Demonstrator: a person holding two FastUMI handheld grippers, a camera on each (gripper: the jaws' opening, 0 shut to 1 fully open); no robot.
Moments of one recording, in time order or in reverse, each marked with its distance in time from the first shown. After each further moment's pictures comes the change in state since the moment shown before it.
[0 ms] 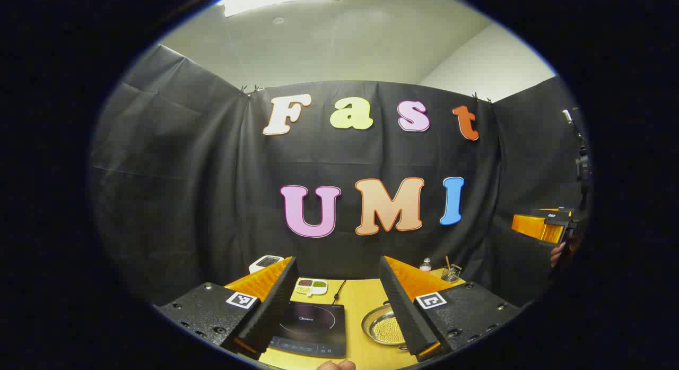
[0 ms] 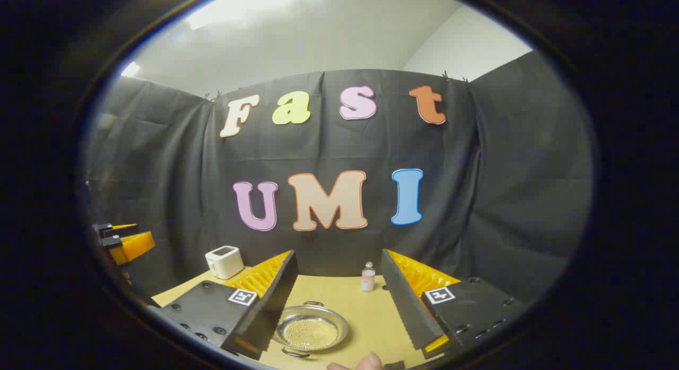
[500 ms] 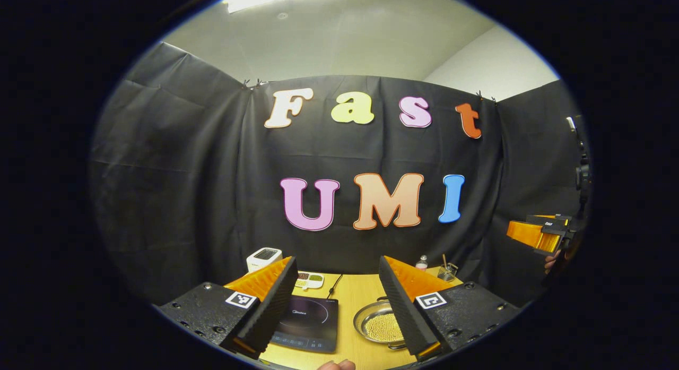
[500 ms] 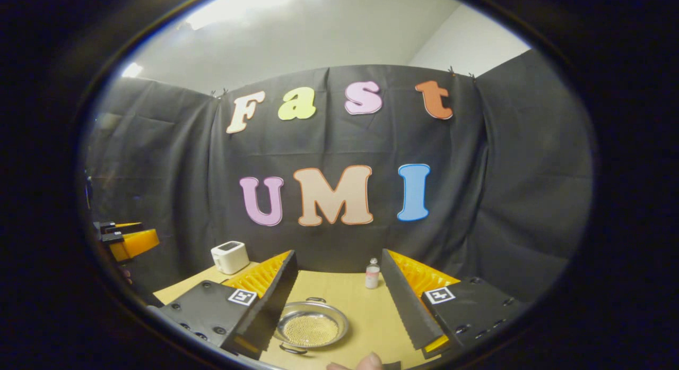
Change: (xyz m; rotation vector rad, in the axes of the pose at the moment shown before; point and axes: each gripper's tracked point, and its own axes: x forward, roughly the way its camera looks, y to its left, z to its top) left arm -0.007 -0.015 -0.005 -0.024 0.038 0.023; right arm 0.004 -0.009 -0.008 0.008 0.030 0.045
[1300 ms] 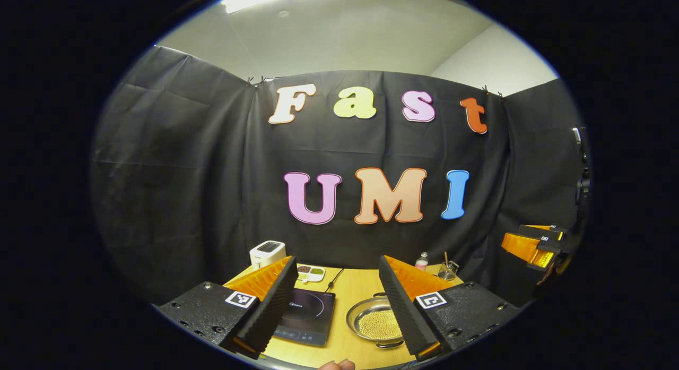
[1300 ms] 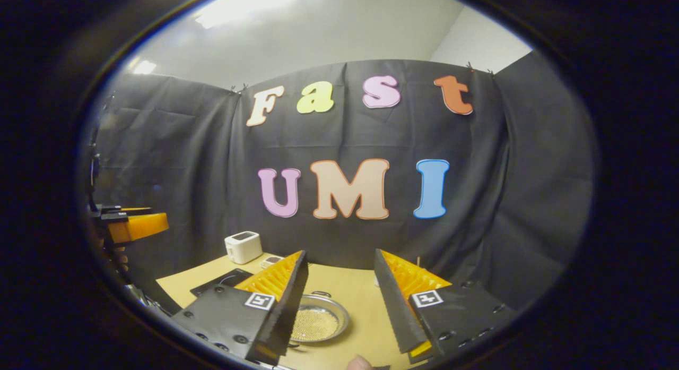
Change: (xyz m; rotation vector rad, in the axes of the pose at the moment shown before) left arm -0.010 -0.032 0.000 0.009 0.031 0.063; right arm 0.007 -0.001 -0.016 -0.044 0.009 0.144
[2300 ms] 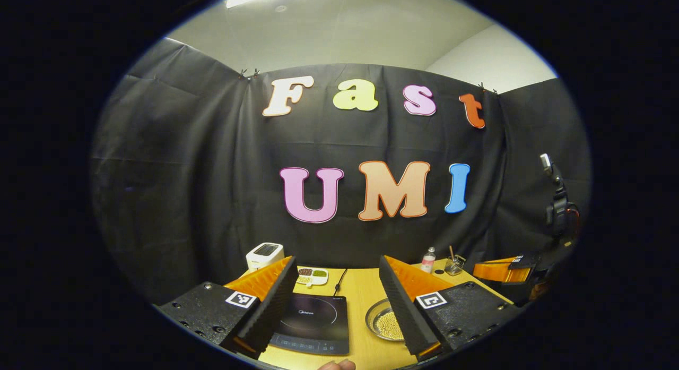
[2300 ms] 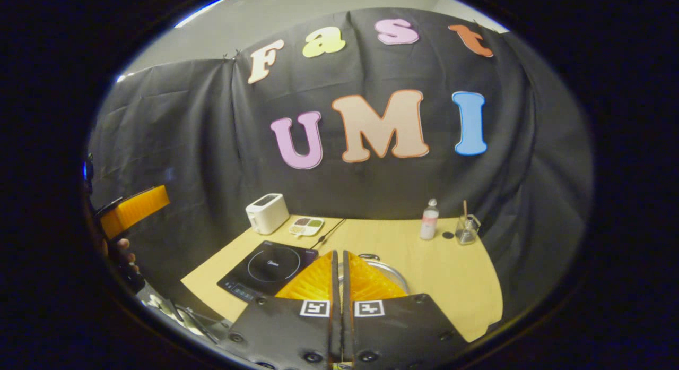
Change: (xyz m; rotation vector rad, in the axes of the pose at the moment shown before) left arm 0.060 0.069 -0.030 -0.001 0.007 -0.108; right arm 0.073 0.114 -0.125 0.132 0.347 0.060
